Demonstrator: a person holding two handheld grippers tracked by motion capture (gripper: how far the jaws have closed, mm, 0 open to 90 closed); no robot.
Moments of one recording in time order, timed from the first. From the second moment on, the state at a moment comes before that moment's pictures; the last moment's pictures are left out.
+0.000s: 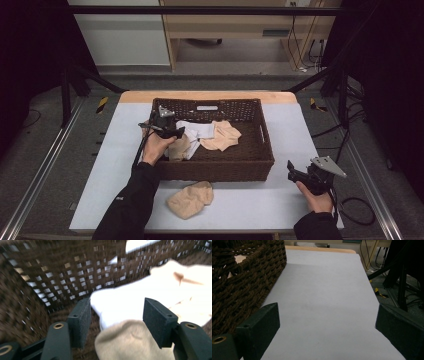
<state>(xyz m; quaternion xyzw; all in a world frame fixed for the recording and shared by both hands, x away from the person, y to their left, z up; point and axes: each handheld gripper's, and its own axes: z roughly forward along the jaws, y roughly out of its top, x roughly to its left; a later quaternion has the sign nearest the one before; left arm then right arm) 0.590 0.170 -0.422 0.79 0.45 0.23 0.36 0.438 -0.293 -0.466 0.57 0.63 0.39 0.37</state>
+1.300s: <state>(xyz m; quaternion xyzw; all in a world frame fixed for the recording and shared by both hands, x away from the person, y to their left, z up) 0.577 0.165 -0.412 0.79 0.44 0.21 0.38 0.436 -0.292 -0.465 0.57 0.63 0.39 0.36</state>
